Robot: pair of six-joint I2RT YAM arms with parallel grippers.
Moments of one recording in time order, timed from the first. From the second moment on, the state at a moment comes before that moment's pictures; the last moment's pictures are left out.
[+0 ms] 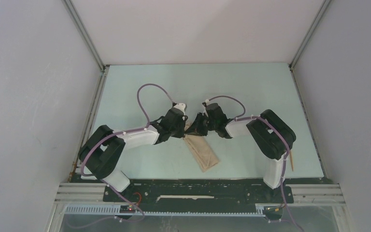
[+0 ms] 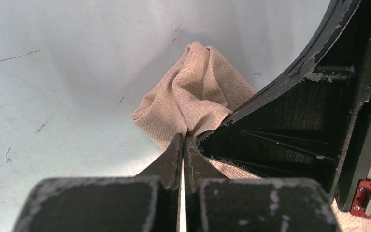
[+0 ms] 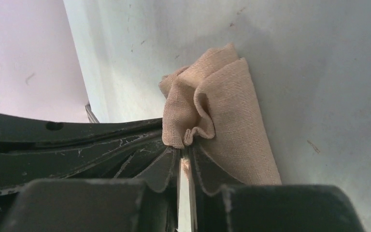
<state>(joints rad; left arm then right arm) -0.71 1.59 0.80 -0.03 -0.12 -0.43 0.64 1.90 0.89 0.37 -0.42 1.01</state>
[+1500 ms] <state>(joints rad) -0.69 1.46 0.66 0.14 -0.07 -0.47 0.64 1.82 0.94 0.19 -0.40 0.95</state>
